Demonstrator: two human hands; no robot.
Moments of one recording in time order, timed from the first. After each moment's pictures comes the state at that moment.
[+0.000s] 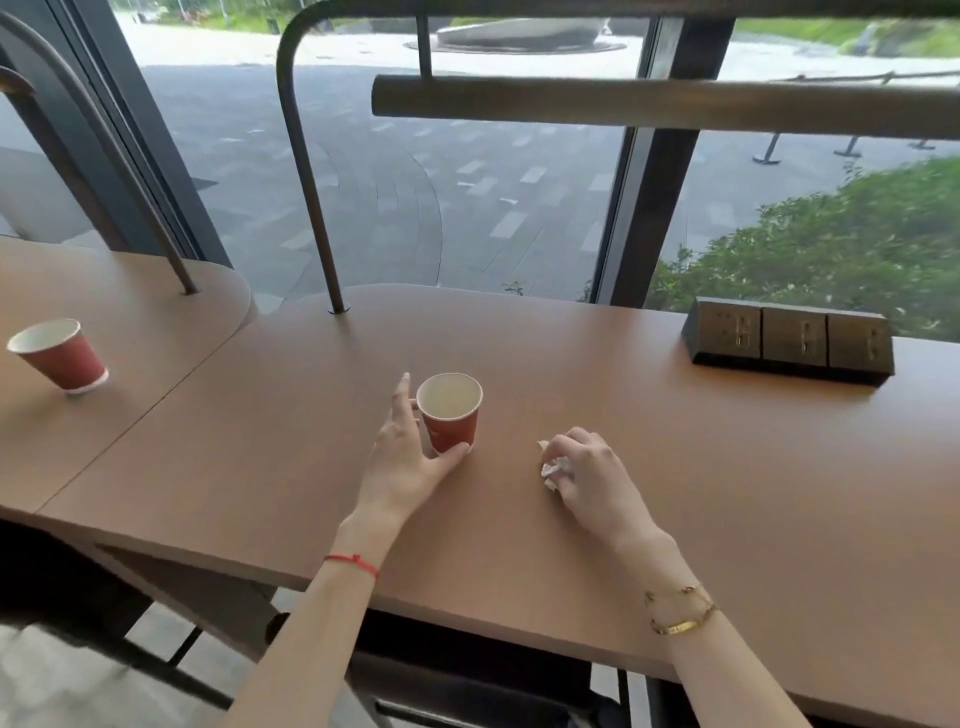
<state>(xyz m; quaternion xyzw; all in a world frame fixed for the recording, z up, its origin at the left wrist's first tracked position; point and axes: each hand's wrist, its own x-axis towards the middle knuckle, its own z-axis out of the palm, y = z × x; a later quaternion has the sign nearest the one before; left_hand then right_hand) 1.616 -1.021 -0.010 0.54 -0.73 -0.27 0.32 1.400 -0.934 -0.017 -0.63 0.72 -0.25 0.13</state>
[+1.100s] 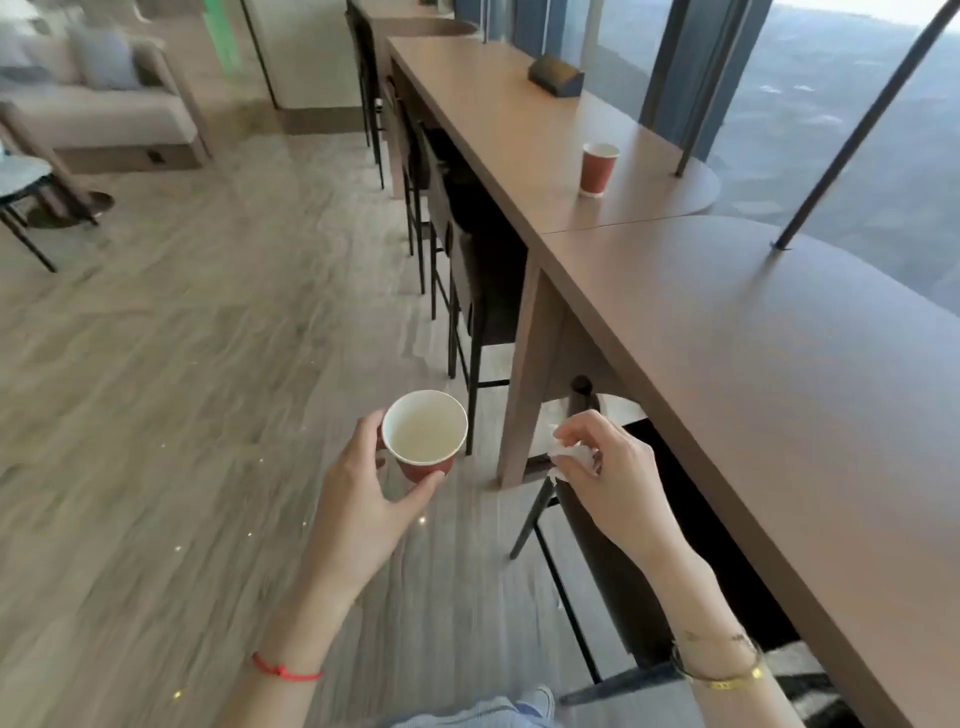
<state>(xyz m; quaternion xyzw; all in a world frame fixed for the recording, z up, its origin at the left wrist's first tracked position) 1.756 -0.596 -0.023 0.80 -0.37 -0.05 0.47 1.584 -0.784 -0.009 -0.87 0.32 -0.23 0.31</state>
